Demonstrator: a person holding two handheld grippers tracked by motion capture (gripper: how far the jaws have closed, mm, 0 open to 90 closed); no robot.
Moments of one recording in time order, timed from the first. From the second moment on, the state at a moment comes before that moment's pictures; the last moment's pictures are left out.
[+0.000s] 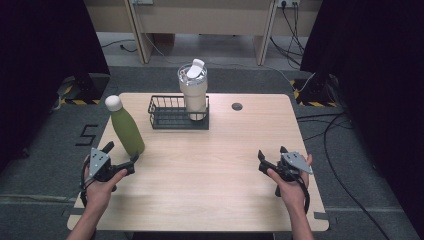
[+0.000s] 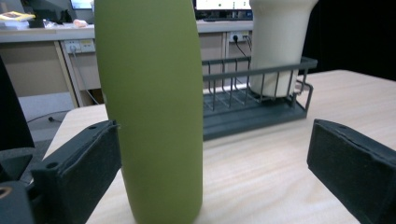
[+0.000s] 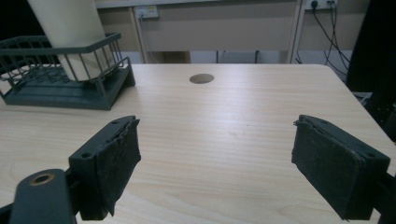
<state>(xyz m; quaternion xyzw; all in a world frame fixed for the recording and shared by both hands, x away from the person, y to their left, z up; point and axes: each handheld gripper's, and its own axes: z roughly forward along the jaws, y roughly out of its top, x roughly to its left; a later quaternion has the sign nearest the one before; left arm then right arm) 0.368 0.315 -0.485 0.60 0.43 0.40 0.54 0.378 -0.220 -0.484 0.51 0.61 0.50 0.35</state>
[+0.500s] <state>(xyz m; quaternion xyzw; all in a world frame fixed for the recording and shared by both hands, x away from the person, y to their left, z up) 0.399 0.318 -0.473 0.58 0.43 0.42 0.54 0.378 -0.229 -0.487 0.52 0.60 0.49 0.35</state>
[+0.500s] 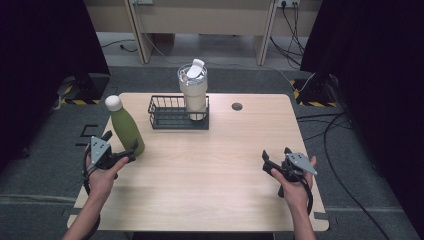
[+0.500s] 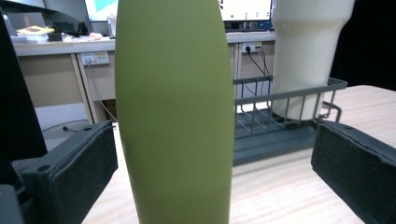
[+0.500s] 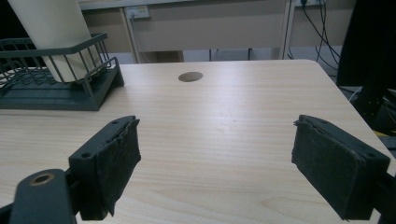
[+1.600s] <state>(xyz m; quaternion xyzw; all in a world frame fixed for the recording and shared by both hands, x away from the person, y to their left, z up) 0.439 0.320 -0.466 0.56 0.44 0.44 0.55 0.380 -0.225 -0.490 0.52 0.61 0.49 0.35</state>
